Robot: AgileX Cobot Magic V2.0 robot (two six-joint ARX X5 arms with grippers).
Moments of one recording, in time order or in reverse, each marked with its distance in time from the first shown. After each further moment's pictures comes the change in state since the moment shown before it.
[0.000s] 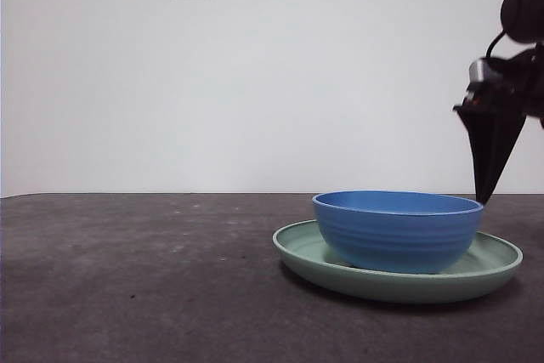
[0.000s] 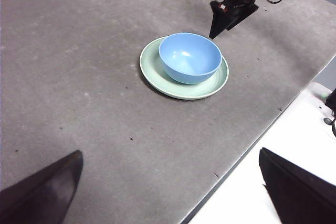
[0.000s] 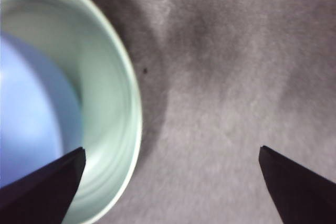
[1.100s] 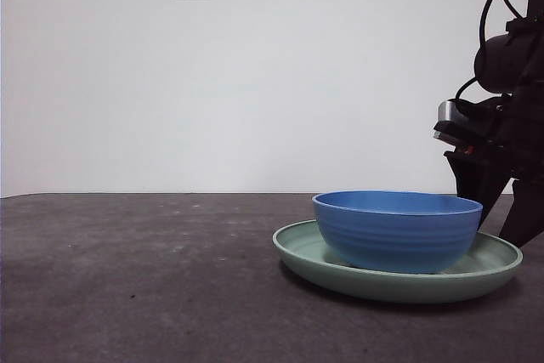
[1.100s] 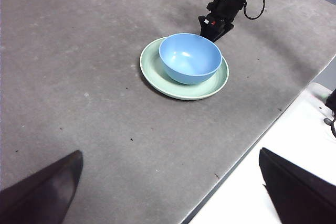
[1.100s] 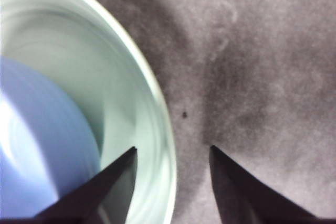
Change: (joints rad) left arm 0.000 0.000 0.000 0.001 0.000 0.000; right arm 0.027 0.153 0.000 0.139 -0.134 -0.029
